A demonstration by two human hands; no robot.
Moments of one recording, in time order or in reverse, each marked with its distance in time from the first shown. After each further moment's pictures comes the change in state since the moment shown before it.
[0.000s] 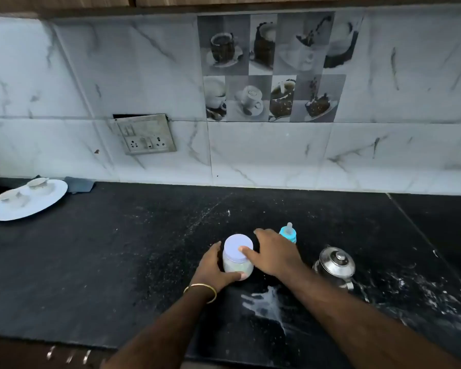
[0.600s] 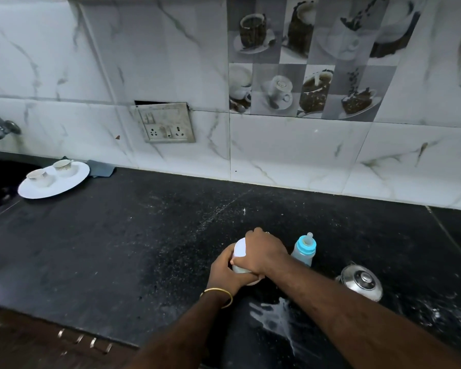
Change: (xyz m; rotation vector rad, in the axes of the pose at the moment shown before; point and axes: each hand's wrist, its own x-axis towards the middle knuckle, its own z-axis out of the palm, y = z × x) left_hand 0.006 0.013 0.023 -0.374 0.179 0.003; right_hand 0.056 -0.037 0.014 -0.189 -0.245 -0.119
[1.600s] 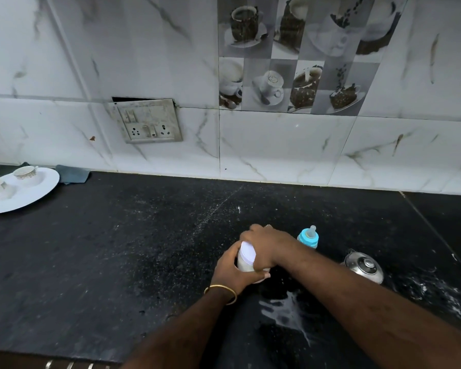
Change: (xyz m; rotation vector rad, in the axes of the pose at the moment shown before) left_hand 0.022 -0.013 -0.021 0.073 -0.165 0.078; right_hand 0.004 -0.016 -0.022 -0.136 -0.188 -0.076
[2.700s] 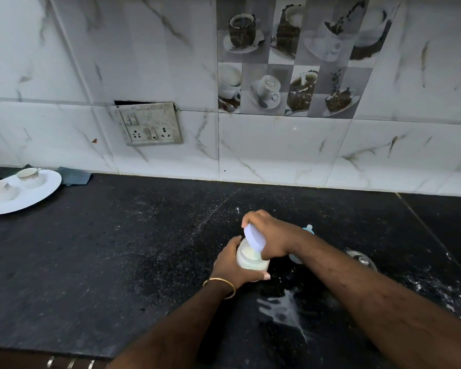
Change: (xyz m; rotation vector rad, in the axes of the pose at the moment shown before) left_hand 0.004 0.010 -0.004 0.082 -0.073 -0.087; right_hand -0.010 0.034 -0.003 0.324 0.140 -0.144
